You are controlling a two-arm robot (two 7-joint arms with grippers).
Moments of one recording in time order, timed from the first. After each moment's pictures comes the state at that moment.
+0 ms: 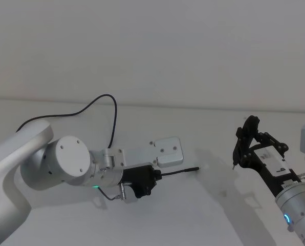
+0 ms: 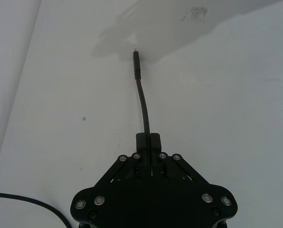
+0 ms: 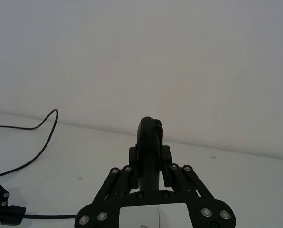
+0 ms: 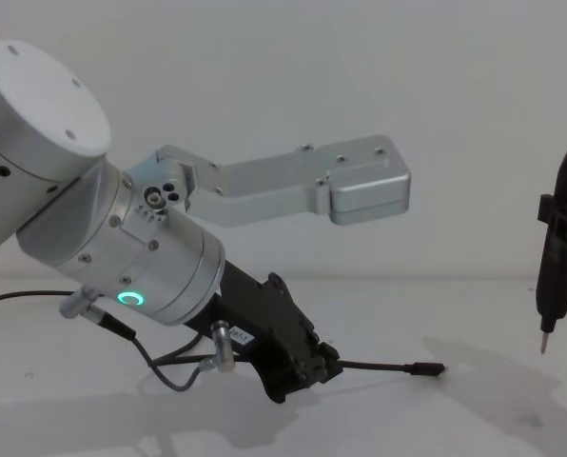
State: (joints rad) left arm -0.64 0.44 0.82 -1.57 0.16 0.47 -0.72; right arm -0.01 0.34 -0.23 -1.77 0.29 0.03 0.07
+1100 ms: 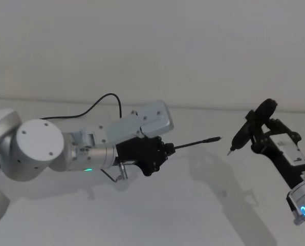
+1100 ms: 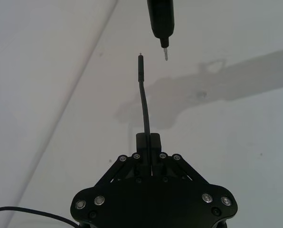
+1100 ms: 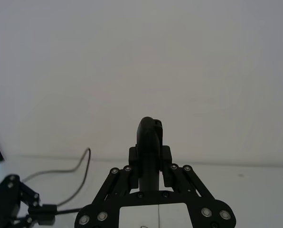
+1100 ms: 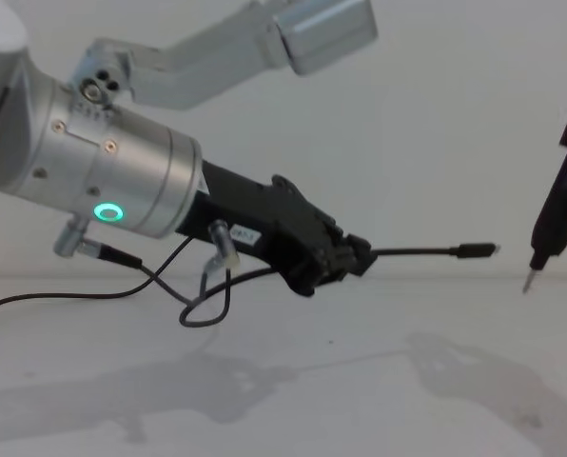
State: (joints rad) left arm -0.58 0.45 0.66 -1.66 -0.02 0.34 -0.72; right arm -0.06 0.30 -0.14 -1.86 0.50 0.04 0.18
